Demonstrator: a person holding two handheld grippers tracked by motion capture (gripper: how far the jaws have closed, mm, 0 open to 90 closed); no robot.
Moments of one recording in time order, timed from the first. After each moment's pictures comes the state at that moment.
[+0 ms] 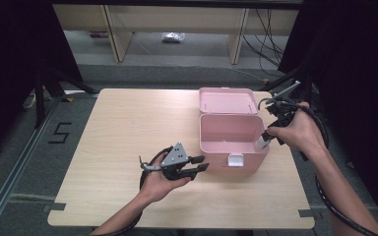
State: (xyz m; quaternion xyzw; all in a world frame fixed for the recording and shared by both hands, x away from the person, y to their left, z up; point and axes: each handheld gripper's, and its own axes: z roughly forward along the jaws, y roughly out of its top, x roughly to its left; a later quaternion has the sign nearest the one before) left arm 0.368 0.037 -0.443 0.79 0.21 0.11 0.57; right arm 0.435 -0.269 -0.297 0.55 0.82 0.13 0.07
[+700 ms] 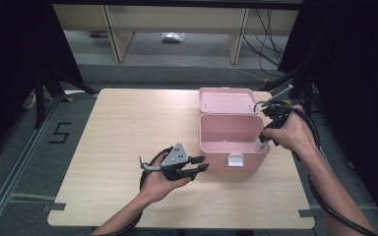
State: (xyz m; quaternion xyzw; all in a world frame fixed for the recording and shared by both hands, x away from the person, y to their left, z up) left arm 0.368 0.037 -0.445 0.79 0.20 0.11 0.57; right arm 0.449 -0.270 -0.321 0.55 0.82 0.13 0.07
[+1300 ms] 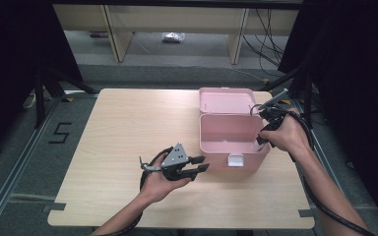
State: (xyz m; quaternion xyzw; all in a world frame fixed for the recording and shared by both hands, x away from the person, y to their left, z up) left arm 0.367 0.036 -0.445 0.79 0.21 0.11 0.57; right arm 0.454 -0.265 -0.335 0.57 0.81 0.10 0.07
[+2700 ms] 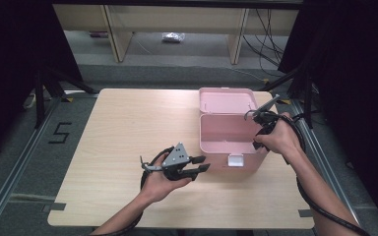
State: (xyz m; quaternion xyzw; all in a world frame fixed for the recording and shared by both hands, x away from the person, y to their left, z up) left arm 0.368 0.035 -0.443 0.79 0.20 0.11 0.57; right arm 0.463 -0.258 -0.362 0.57 0.81 0.09 0.04
